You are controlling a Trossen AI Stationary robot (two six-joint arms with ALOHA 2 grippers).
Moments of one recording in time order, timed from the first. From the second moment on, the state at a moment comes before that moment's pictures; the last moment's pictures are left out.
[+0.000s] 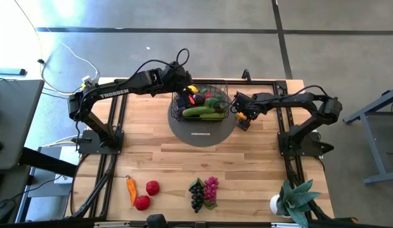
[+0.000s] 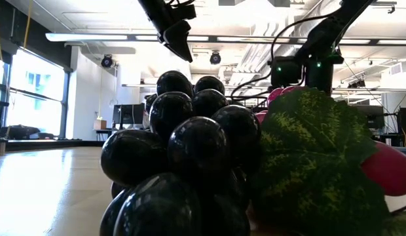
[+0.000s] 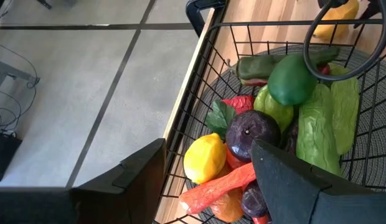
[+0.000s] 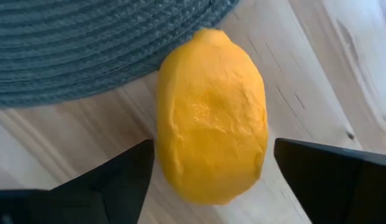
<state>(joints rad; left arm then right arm) 0.48 1.58 1.48 -0.66 -0.30 0.30 -0.50 1.52 0.76 -0.66 0.10 0.10</state>
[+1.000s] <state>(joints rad) 0.48 1.58 1.48 -0.68 -0.31 0.30 -0.50 1.14 0.84 -0.67 0.03 0.41</state>
